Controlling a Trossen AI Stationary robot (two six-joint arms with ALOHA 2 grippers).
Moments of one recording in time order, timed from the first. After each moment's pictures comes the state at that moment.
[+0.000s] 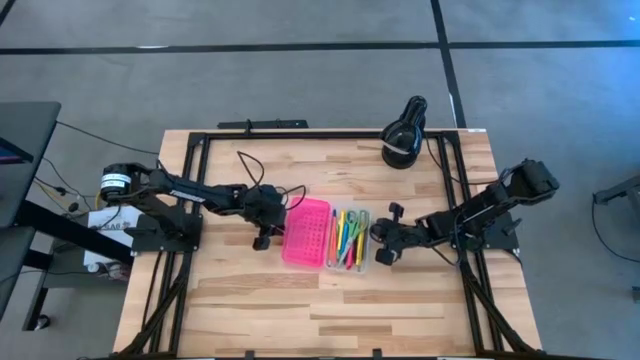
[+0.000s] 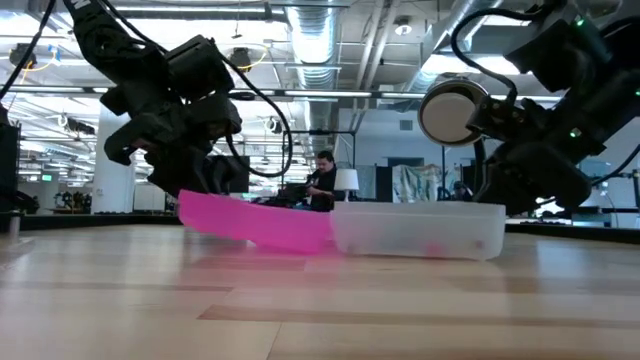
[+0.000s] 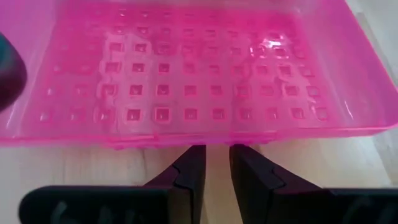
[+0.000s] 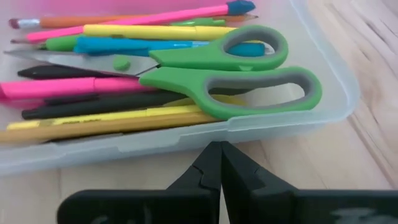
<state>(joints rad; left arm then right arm) 0.15 1.48 0.54 0.07 0.29 0.19 0.29 1.46 0.39 0.21 0.47 0.31</state>
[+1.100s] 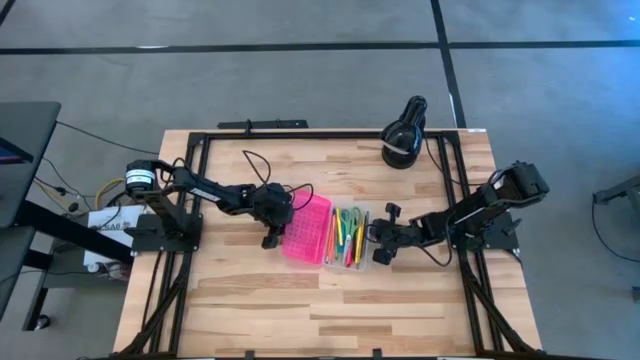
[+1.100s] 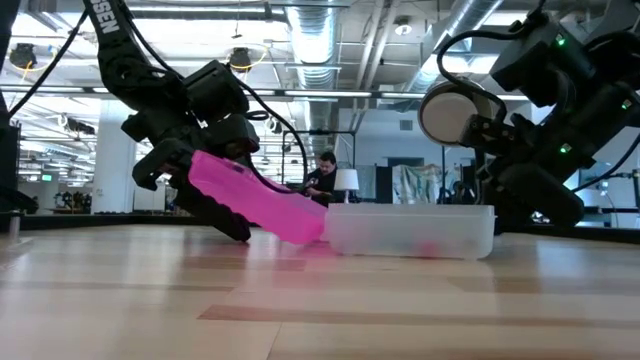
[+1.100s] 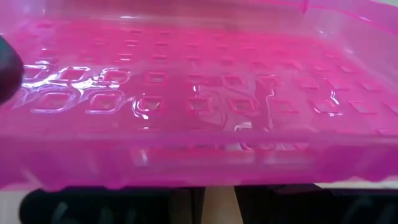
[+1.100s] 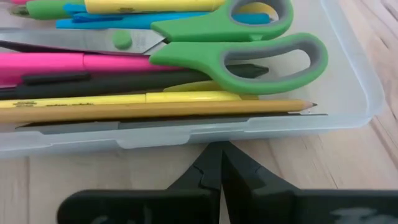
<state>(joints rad) 0.19 1.67 0.56 0.28 0.37 0.22 0.27 1.56 0.42 0.22 0.43 0.28</state>
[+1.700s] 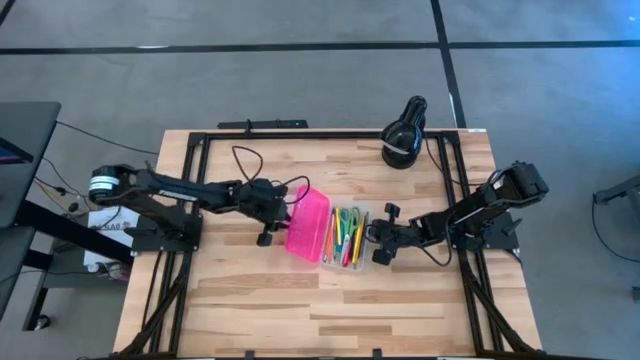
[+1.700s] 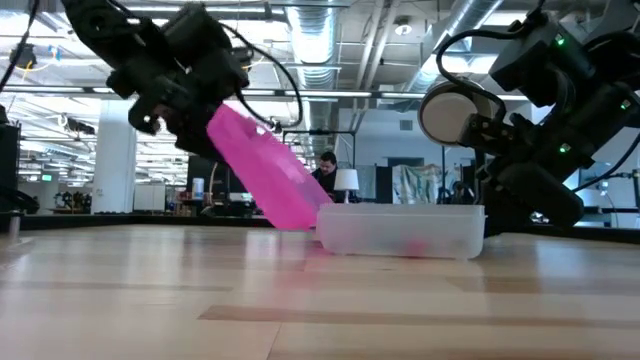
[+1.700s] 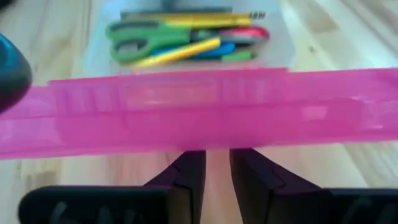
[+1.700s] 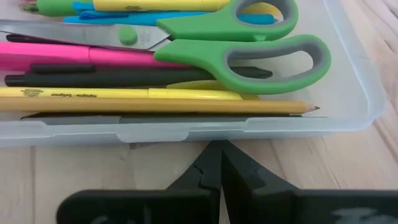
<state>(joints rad) 0.14 1.38 0.56 0.14 0.28 0.27 0.27 1.56 0.42 0.22 0.43 0.28</state>
